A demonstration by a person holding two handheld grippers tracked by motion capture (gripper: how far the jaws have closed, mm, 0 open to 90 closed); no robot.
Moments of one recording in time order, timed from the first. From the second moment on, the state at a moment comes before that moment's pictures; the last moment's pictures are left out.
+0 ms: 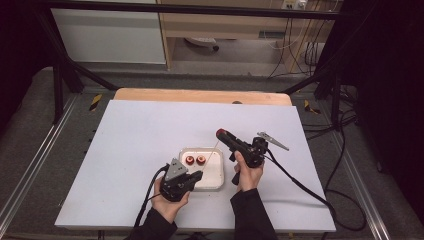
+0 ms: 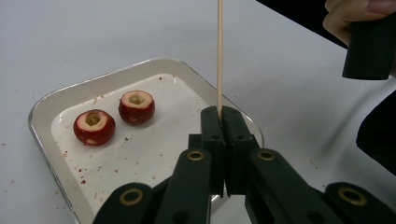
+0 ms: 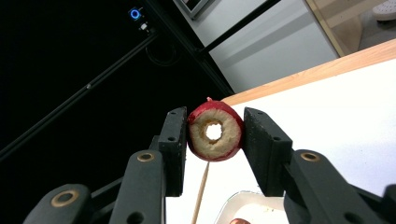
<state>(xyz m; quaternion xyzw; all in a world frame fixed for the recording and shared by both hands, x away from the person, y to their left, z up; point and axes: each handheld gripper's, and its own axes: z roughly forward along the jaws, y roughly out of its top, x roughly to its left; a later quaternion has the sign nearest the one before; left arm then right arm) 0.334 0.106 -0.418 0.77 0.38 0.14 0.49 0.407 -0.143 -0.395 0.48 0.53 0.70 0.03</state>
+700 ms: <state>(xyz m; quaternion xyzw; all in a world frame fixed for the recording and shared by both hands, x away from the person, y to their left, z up) 0.333 0.106 -0.417 0.76 0.39 0.14 0.50 0.407 -0.140 -0.398 0.48 0.52 0.70 -0.01</state>
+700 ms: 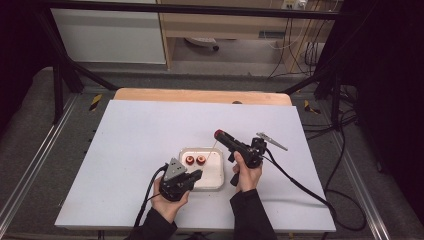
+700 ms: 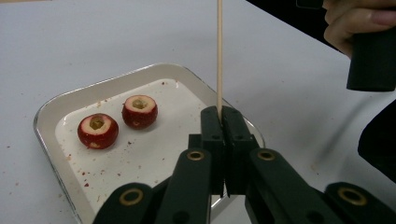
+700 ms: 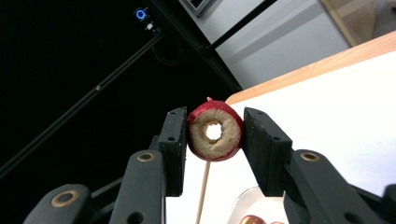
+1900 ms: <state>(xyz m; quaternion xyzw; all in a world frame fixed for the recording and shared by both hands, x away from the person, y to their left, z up) 0.350 0.096 -0.407 0.75 0.40 0.14 0.50 0.384 -0.120 -0.425 0.47 0.58 0.67 -0.02</state>
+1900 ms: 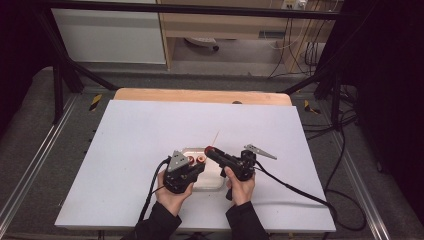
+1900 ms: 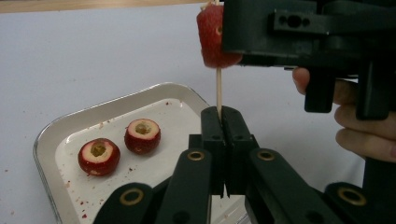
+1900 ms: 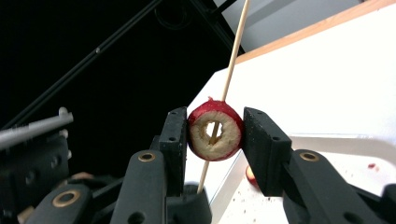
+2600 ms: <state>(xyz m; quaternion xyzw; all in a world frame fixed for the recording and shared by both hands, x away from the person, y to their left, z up) 0.349 0.108 -0.412 0.77 0.38 0.14 0.49 0.376 -0.122 -0.423 0.46 0.61 0.65 0.00</state>
